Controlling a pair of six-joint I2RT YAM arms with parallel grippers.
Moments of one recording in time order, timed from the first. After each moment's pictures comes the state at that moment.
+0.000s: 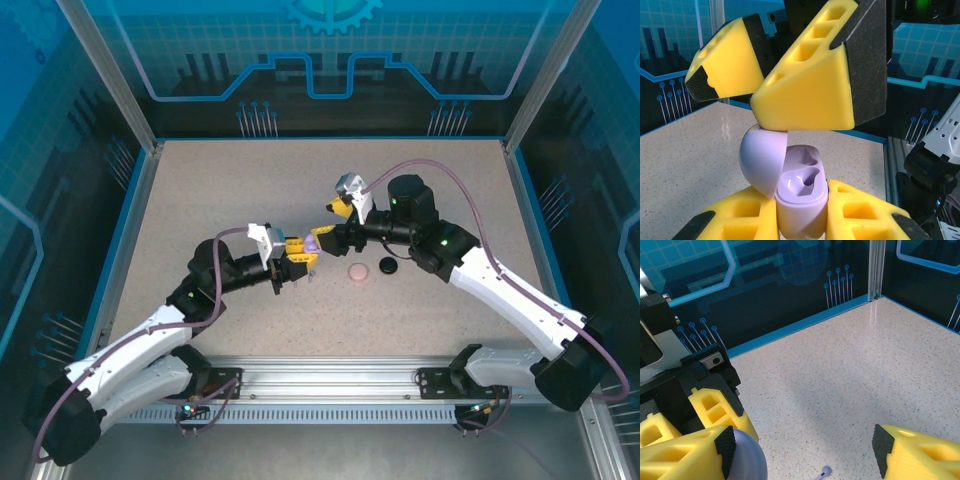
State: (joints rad) left arm -0.60 0.88 0.51 0.39 0.57 -0.10; right arm 0.69 1.22 1.12 -0.23 -0.46 0.02
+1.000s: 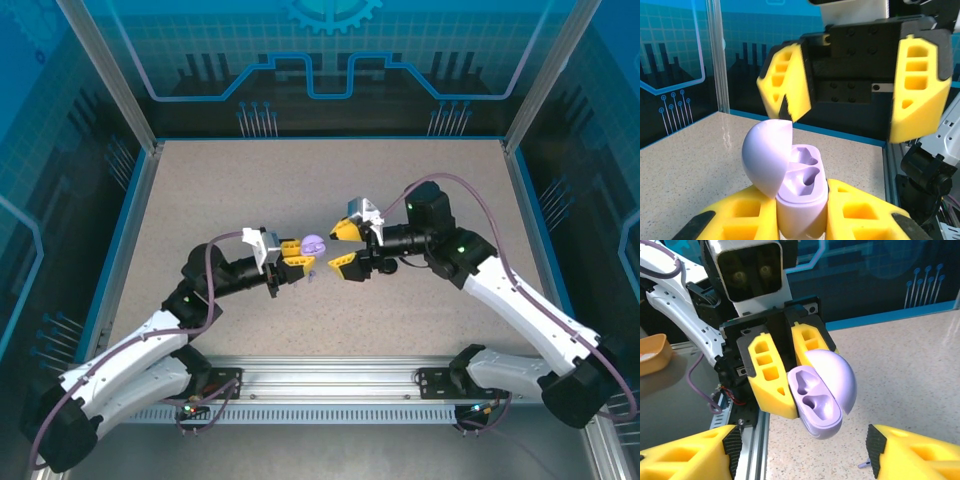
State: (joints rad) left arm -0.60 0.82 0.49 0.39 0.58 -0.09; right arm 0.61 1.14 1.06 -0.35 -0.86 -0.19
